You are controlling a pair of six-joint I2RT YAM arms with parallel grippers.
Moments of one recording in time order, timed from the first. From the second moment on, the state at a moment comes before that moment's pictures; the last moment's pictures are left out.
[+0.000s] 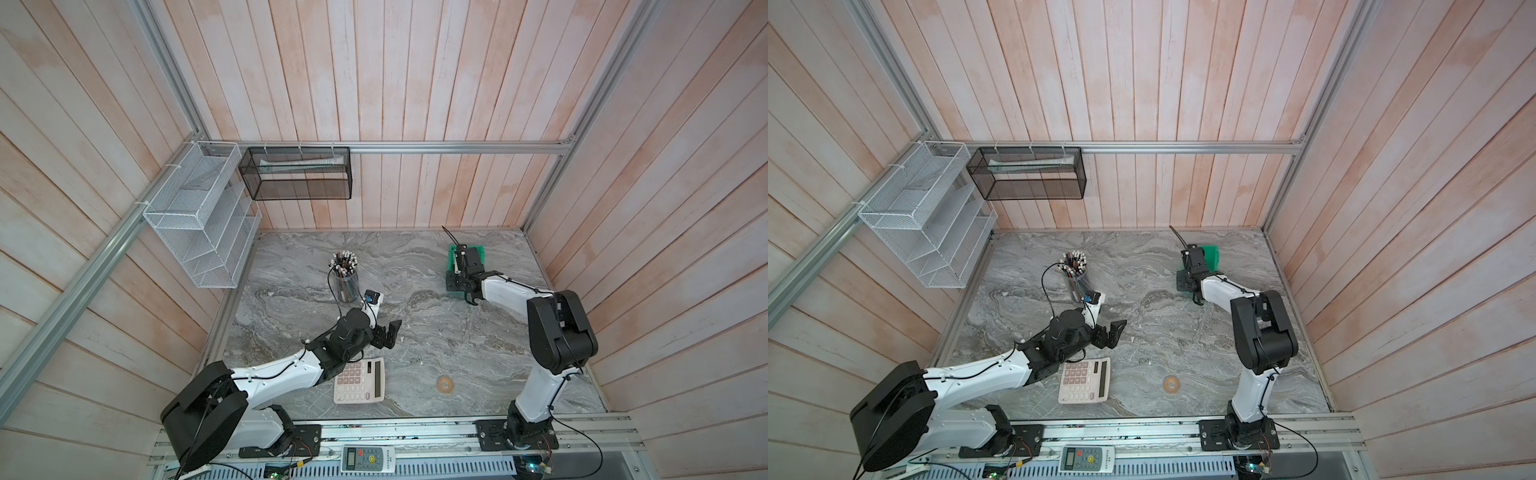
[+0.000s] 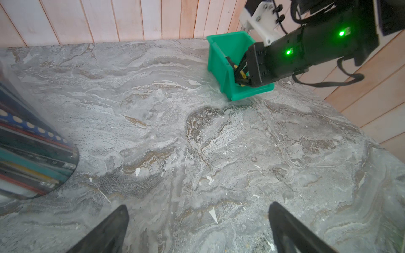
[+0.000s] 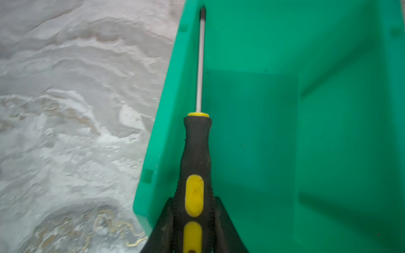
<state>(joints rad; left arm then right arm) -0.83 1.29 0.56 0.31 -0.13 -0.29 0.34 1.84 1.15 -0.19 0.17 0.19</state>
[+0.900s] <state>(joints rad) -0.83 1.28 0.65 0.26 -0.18 -0.22 0.44 1.69 1.14 -0.19 -0.03 0.37</state>
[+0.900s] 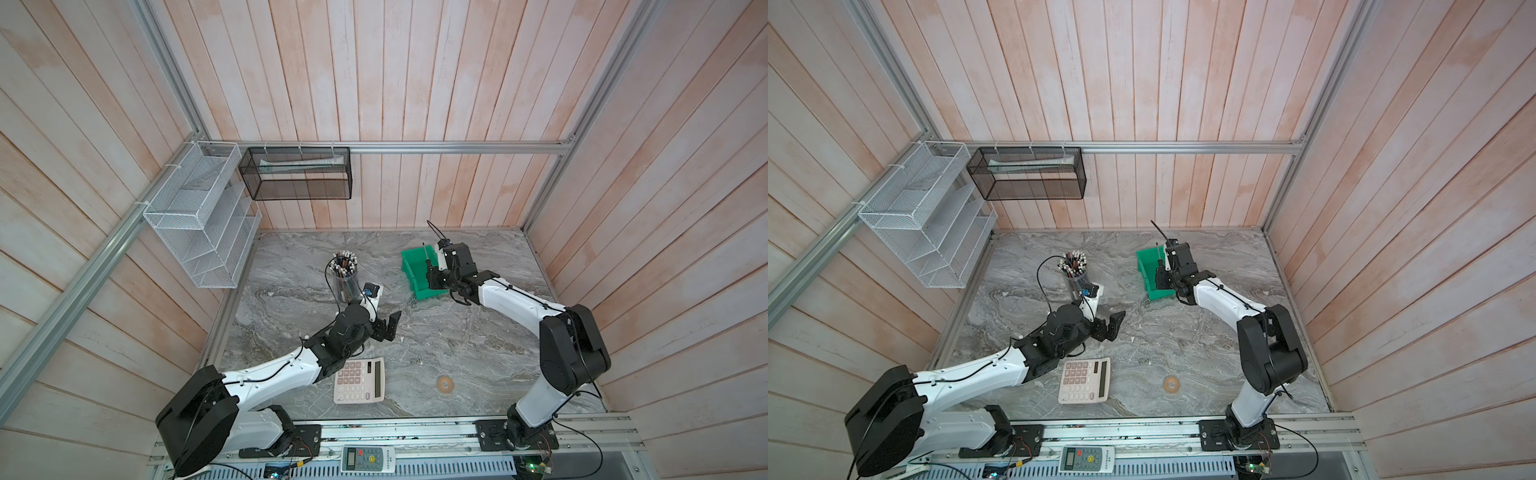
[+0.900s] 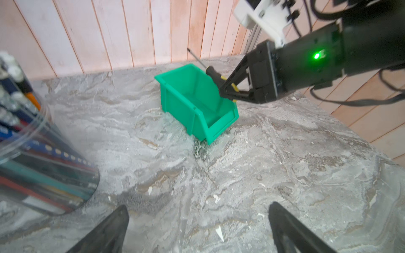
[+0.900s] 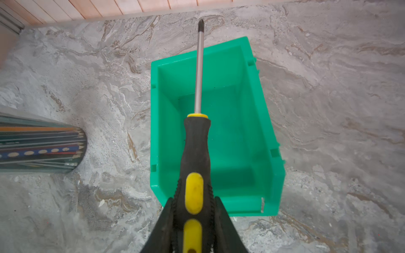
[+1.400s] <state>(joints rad) -0.74 1.40 0.74 0.41 -0.07 0.09 0.44 1.69 1.00 0.04 -0.17 0.72</state>
